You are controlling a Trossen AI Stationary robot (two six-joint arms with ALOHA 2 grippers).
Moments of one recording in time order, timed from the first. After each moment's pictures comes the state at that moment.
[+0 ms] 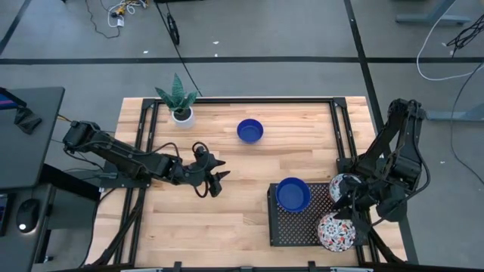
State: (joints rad) left arm -0.31 1.34 0.81 -0.06 -0.60 -0.51; right arm 1.11 1.00 1.07 -0.98 0.41 1.35
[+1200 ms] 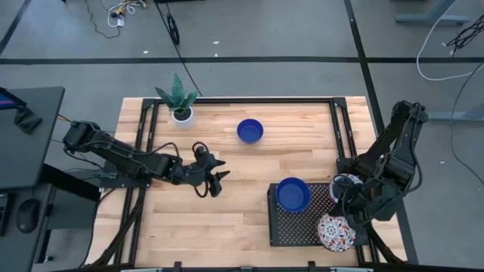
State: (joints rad) left arm -0.31 1.34 0.81 -0.06 -0.60 -0.51; right arm 1.01 1.03 1.07 -0.94 0.30 1.22
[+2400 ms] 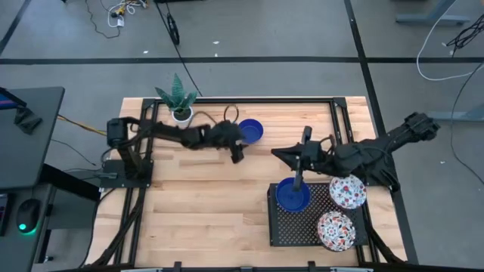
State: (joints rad) left arm 0.18 1.78 0.93 0.26 -0.13 -0.10; right arm 0.46 1.15 1.07 0.06 0.72 0.03
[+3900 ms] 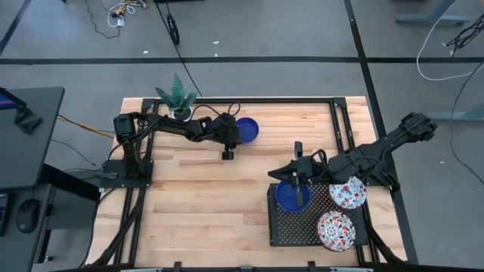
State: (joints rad) left arm 0.33 1.87 0.98 0.13 0.10 0.43; right arm 0.50 1.19 1.07 -0.02 0.52 0.12
